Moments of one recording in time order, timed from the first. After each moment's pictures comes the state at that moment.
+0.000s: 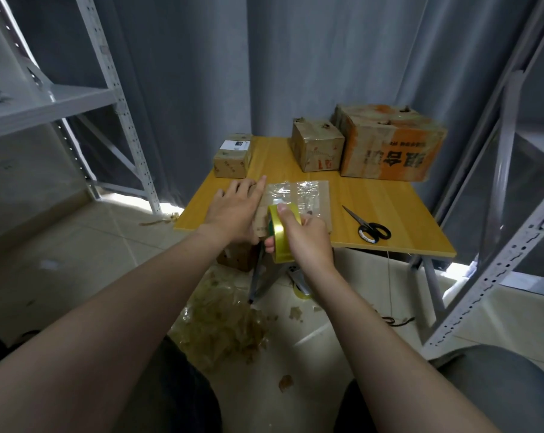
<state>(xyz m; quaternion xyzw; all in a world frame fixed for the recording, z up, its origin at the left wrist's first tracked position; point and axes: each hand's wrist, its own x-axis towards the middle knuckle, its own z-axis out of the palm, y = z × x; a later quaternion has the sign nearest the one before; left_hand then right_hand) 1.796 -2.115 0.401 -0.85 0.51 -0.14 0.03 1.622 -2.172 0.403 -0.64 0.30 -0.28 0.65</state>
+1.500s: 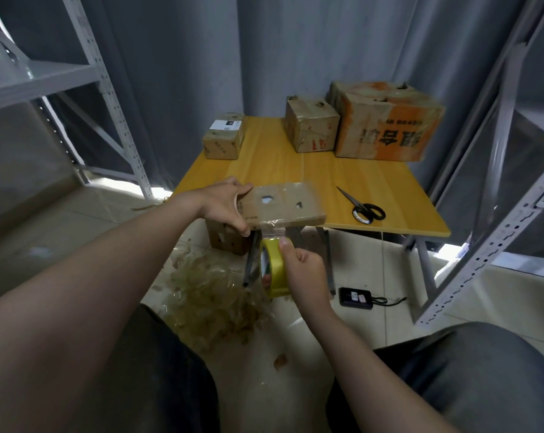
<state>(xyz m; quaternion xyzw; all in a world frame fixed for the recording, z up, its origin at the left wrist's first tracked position) 1.831 -2.113 0.399 -0.84 0.51 0.18 -0.07 1.584 -2.148 0.322 -0.66 0.37 -0.30 0.57</state>
